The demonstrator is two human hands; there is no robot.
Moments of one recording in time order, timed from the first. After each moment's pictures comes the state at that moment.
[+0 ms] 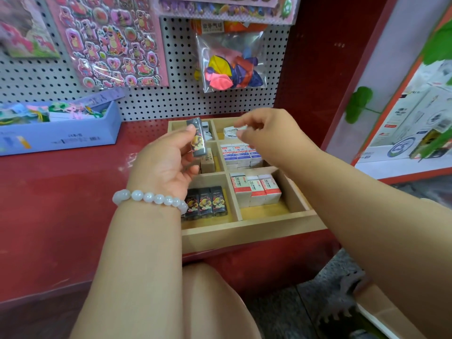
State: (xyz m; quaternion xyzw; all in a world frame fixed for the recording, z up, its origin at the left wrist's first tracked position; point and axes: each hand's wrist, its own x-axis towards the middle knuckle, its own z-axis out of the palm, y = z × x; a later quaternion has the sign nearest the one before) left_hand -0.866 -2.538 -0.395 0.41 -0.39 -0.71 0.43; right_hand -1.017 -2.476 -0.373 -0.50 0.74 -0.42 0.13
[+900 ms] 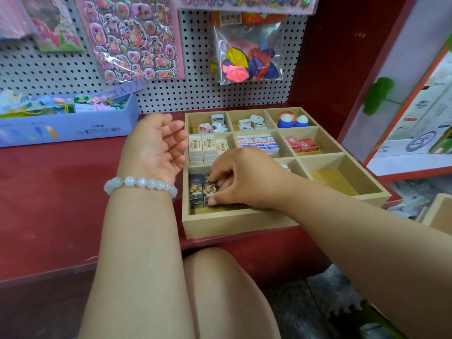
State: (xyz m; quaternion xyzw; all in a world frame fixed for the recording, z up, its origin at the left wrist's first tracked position) left_hand -0.827 -2.553 -0.387 0.45 -0.38 -0.69 0.42; right_hand -0.955 -2.466 -0.407 -0.69 0.67 -0.23 0.16
